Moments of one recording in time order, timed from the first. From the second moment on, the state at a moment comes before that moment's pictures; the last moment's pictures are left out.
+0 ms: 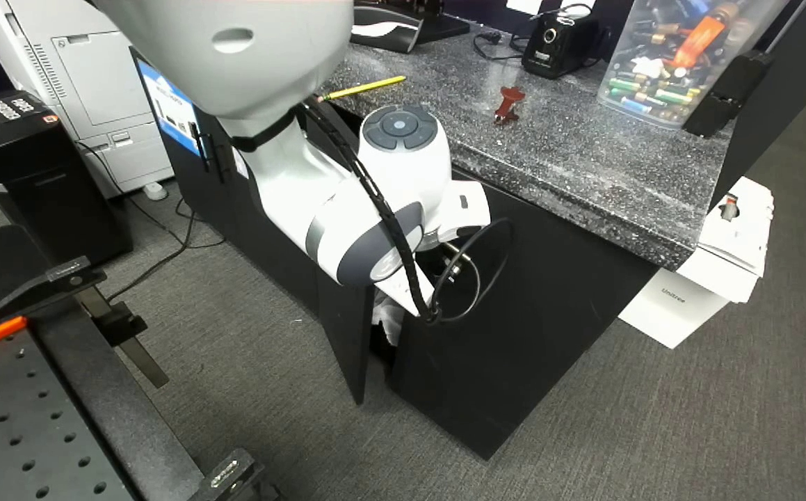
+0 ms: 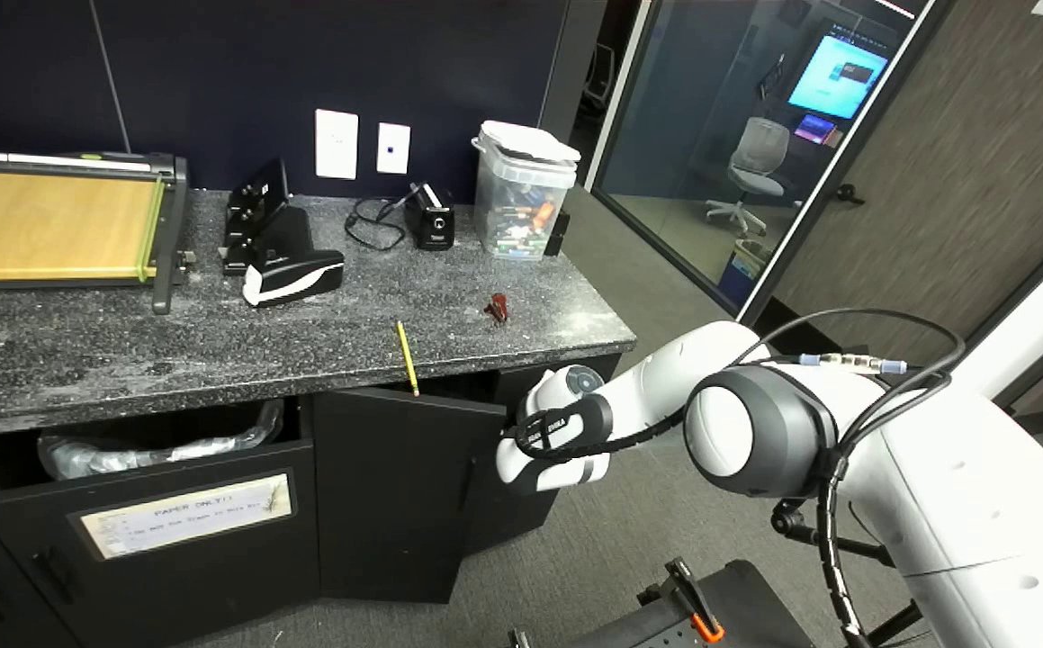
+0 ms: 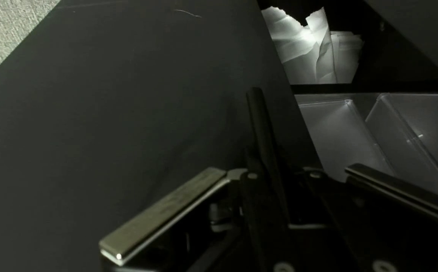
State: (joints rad) arm -0.11 1.26 0.07 -1.48 -0.08 3.19 -0.07
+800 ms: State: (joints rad) arm 0.01 1.17 -0.06 -1.68 0.01 3.30 0.09
